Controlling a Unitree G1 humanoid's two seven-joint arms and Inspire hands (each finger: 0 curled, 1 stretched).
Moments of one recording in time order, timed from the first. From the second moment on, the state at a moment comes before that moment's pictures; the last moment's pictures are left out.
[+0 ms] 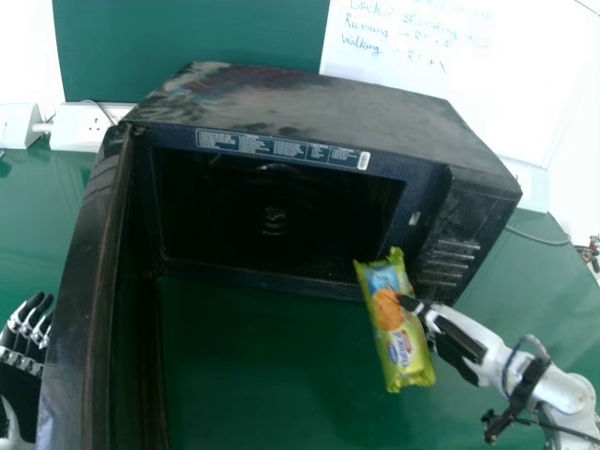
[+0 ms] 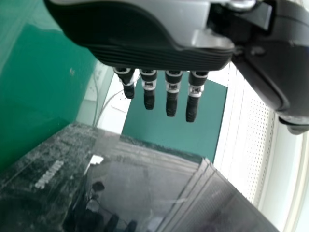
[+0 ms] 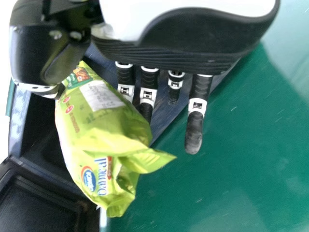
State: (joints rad) left arm 0.62 0.07 0.34 -0.41 -0.62 -0.42 -0.44; right arm -0.15 -0.83 -0.22 -0.24 0.28 0.34 0.81
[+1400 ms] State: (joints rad) left arm 0.66 0.04 0.33 -0.43 -0.56 -0.42 -0.44; right arm -0.62 -0.69 0.12 -0.14 0.04 0.25 0.80
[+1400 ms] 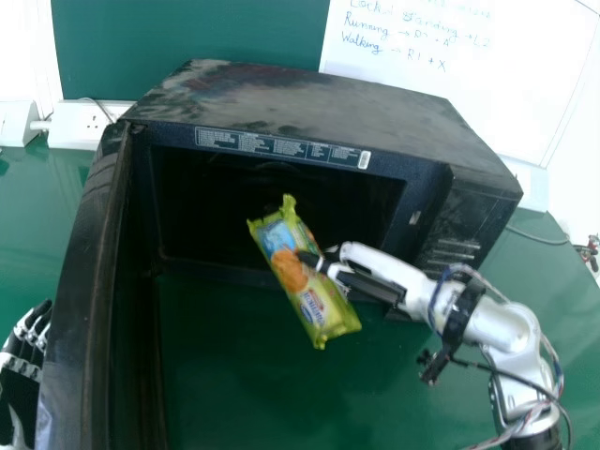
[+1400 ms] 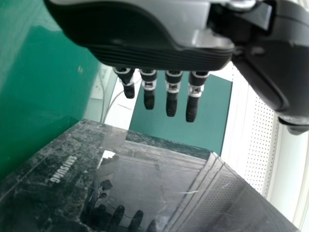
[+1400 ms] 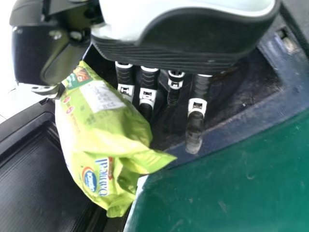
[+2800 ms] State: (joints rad) left arm 0.66 0.03 0.32 -0.41 -0.56 -0.47 -0.49; right arm -1.12 -0.43 0.19 0.79 -0.17 -0.02 0.70
